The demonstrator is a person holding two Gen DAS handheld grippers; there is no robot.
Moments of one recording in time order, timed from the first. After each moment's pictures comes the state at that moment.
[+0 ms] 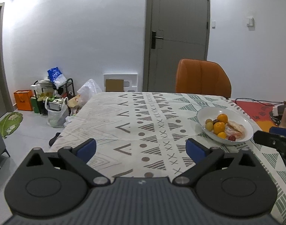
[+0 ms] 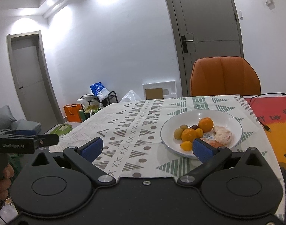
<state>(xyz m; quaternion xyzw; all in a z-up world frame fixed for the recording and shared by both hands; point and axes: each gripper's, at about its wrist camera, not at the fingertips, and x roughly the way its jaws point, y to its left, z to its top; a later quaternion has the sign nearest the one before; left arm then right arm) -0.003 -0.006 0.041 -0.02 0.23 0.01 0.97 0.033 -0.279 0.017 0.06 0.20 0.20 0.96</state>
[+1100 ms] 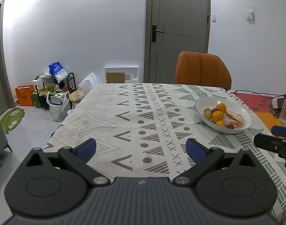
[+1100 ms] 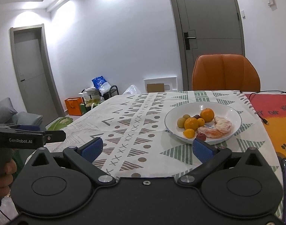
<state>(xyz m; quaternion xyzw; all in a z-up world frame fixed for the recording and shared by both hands) -0.015 -0.015 0.032 -0.02 0.25 0.01 0.97 0.007 -0.273 0.009 0.04 0.21 0.21 0.96</state>
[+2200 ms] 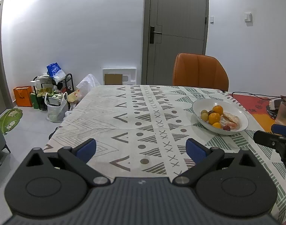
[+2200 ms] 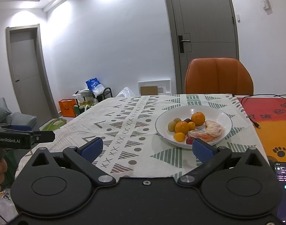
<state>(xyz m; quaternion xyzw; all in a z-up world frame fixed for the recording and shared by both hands) -0.018 -0.014 0.037 -0.02 0.25 0.01 0.97 0.008 -0.280 0.013 0.03 0.20 0.19 0.96</state>
